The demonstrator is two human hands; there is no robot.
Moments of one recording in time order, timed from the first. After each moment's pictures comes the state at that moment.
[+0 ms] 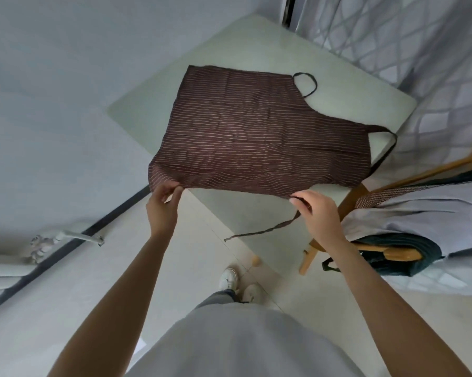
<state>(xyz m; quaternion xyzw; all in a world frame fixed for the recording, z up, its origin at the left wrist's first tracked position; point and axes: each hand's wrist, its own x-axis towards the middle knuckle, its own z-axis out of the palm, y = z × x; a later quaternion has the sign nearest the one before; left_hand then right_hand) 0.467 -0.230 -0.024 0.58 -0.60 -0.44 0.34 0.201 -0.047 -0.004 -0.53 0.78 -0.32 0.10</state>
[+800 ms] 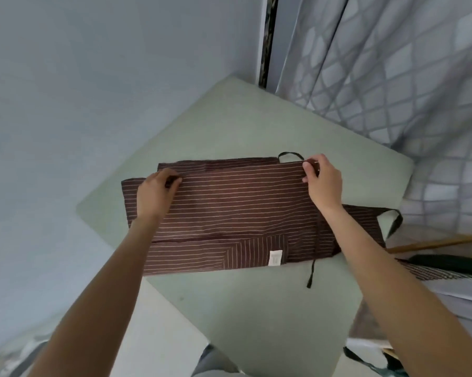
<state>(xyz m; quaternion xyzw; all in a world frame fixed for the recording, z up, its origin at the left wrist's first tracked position) 0.297 -0.506 0.019 0.43 -0.86 -0.15 0.22 0.020 -0.301 0.040 -0.31 0.87 -0.39 0.07</state>
